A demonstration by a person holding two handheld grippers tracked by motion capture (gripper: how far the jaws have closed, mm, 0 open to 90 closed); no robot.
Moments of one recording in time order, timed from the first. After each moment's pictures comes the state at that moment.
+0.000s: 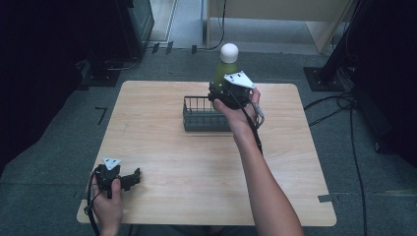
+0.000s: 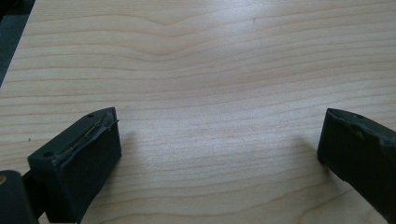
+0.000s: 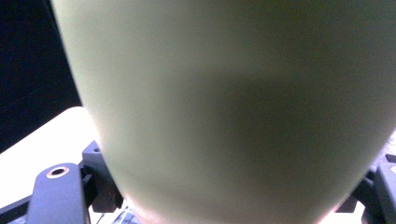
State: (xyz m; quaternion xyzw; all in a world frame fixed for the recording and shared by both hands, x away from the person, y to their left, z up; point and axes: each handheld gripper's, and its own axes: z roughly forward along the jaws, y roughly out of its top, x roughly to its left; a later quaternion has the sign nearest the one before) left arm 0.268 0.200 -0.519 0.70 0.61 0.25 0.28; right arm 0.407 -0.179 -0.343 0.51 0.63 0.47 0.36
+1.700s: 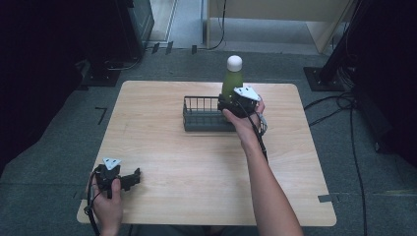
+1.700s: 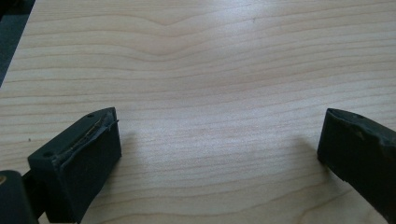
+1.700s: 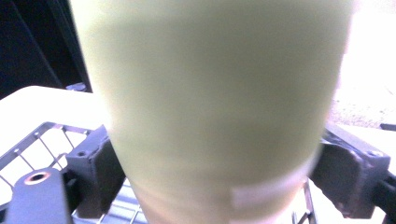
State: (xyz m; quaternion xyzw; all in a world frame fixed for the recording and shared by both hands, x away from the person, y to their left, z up) left arm 0.268 0.200 -0.519 0.70 0.61 0.25 0.28; right arm 0.431 -0.210 -0.421 0.54 0.61 0.46 0.34
